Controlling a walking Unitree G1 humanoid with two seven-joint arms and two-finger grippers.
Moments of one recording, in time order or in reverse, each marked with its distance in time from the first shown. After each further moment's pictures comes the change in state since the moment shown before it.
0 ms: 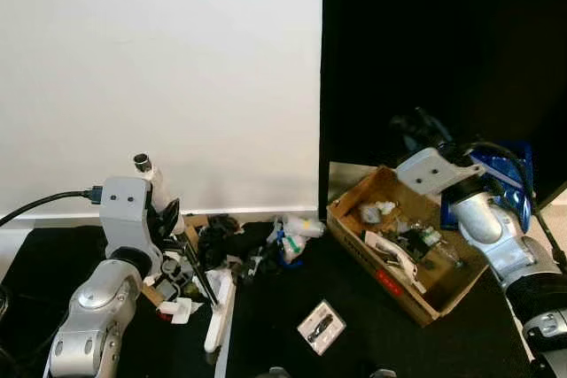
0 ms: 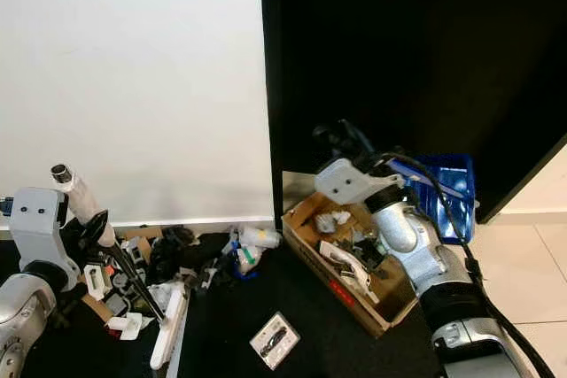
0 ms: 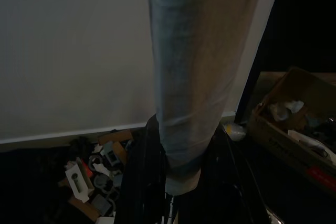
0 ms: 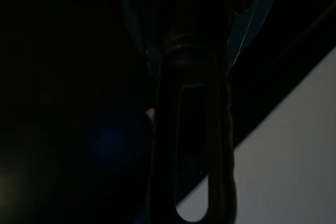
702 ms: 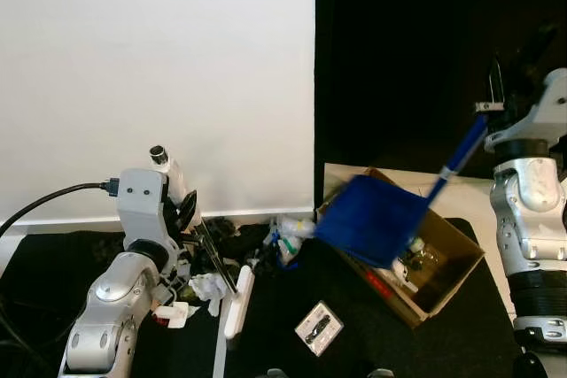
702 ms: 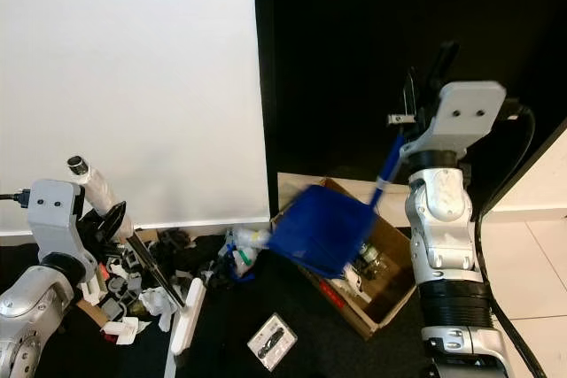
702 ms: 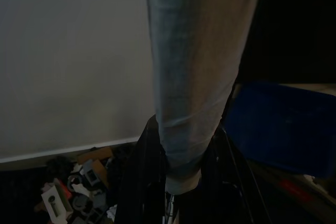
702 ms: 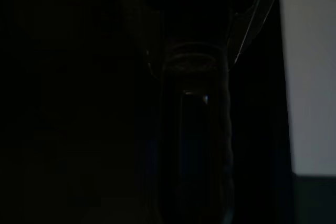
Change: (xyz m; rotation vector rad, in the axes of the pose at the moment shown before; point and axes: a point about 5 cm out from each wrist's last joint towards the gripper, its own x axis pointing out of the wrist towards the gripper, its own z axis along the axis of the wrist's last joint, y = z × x) left arm 0.009 -0.019 0.013 -0.016 -0.053 -0.055; right arm 0.015 -0.073 0.037 0.700 -0.043 -0.385
